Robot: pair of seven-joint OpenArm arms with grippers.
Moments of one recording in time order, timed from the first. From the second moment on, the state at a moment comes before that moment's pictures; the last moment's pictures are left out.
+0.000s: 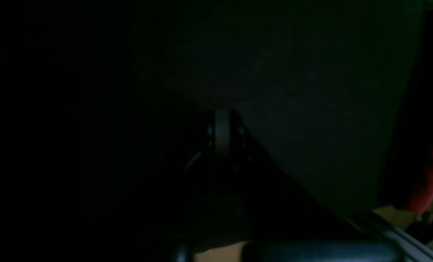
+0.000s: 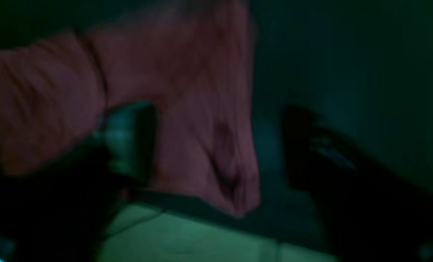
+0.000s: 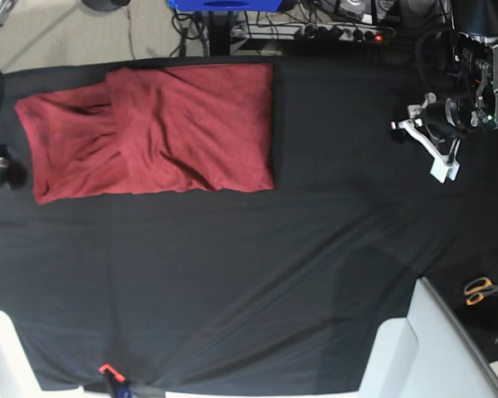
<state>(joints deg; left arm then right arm) 11.3 -27.5 -12.7 71.6 -42.3 -21.7 50.1 -0.9 22.3 33.4 83.0 40.8 40.4 -75.0</state>
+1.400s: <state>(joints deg) 11.3 -27.6 -12.7 71.4 -42.5 -21.7 50.0 5.1 7.4 7.6 70.5 2.3 17.8 -64.8</state>
